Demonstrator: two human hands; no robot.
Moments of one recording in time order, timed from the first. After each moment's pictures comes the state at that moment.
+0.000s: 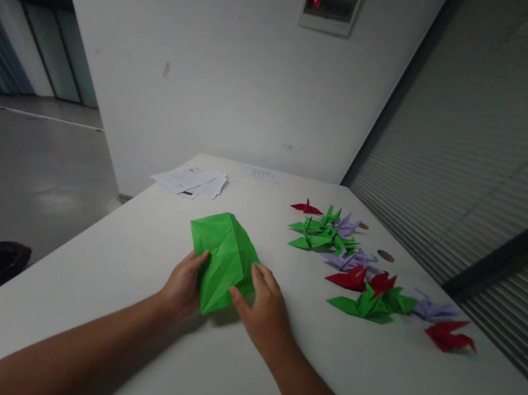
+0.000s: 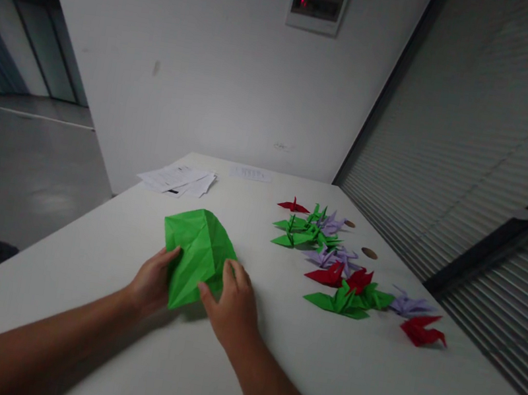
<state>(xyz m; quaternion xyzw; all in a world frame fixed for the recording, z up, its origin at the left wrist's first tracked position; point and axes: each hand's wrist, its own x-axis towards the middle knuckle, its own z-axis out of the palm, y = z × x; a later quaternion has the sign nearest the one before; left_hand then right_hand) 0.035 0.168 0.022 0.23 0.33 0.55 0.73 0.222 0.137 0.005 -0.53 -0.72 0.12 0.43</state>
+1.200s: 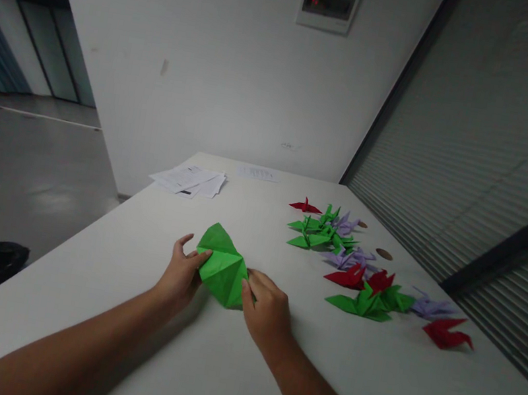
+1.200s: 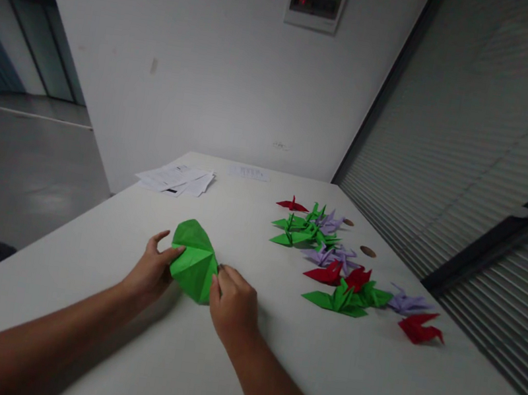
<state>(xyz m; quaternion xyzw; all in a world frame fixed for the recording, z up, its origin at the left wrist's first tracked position) 0.029 0.181 0.016 0.26 0.42 0.63 0.60 0.224 0.138 0.014 -0.46 -0.77 -0.01 0.44</state>
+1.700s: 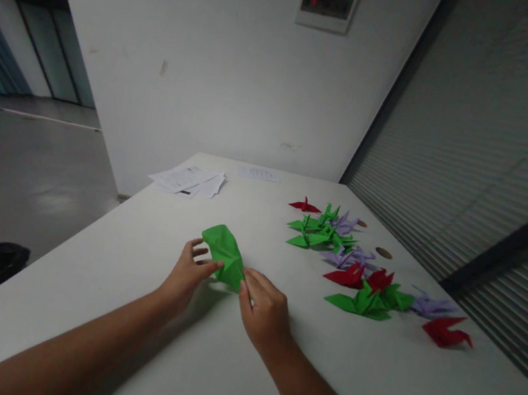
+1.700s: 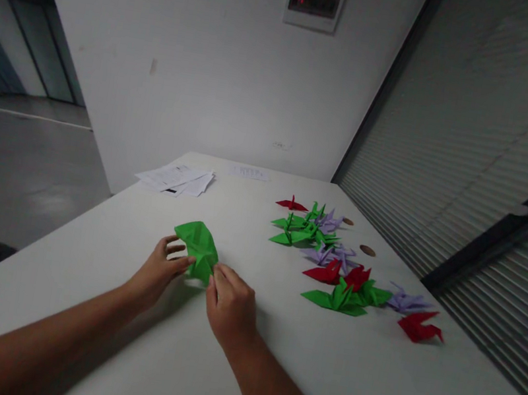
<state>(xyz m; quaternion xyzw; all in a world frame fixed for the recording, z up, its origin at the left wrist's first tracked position) 0.035 0.181 0.006 0.40 0.47 0.58 0.53 0.226 0.134 0.014 -0.42 -0.78 -0.05 0.47</state>
